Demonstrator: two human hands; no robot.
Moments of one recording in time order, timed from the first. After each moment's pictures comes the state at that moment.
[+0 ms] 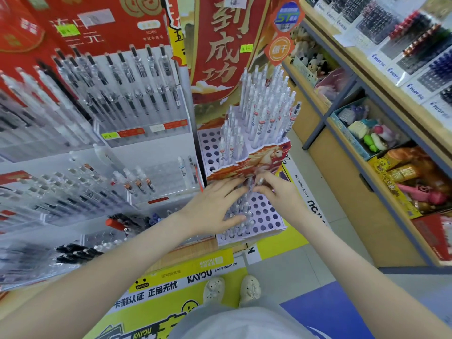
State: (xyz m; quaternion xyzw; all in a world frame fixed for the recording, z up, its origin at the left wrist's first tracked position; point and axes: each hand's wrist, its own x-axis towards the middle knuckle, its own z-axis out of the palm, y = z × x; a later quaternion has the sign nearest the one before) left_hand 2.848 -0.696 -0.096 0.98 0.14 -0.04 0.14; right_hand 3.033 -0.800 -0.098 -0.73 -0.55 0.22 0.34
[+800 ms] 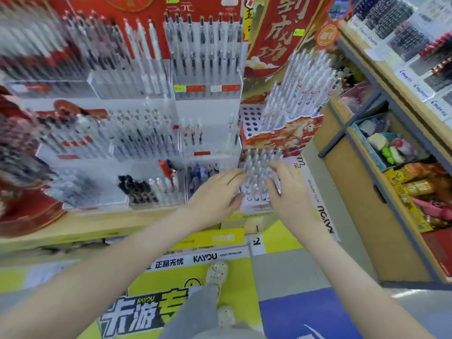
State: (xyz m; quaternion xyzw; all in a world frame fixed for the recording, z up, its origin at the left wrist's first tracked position) left_hand 2.746 -0.766 -0.080 0.95 0.22 0.11 0.18; right_hand 2.909 -0.860 -0.055 -0.75 -0.58 0.07 0.31
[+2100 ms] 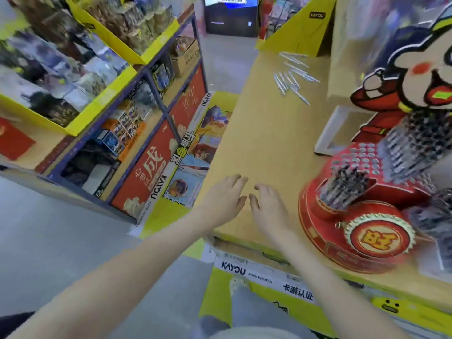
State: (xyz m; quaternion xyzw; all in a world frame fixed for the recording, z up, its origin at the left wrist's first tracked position) left_hand 1.982 -0.506 -0.128 0.86 0.51 0.02 0.10; right_hand 2.127 -0.529 -0.151 -0.66 -0.68 0.26 0.19
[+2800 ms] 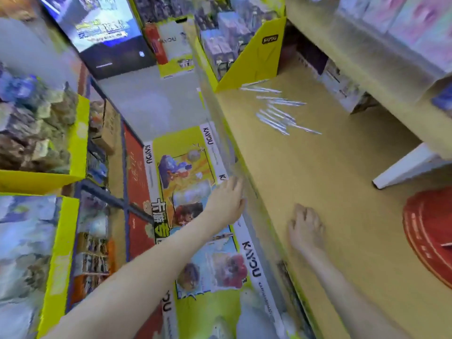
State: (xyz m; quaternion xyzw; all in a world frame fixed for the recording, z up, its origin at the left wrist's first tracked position) left_hand 1.853 -0.078 -0.139 0.95 0.28 -0.08 0.08; right_hand 1.996 -0.245 -0.223 -0.93 -0.32 0.19 0.06
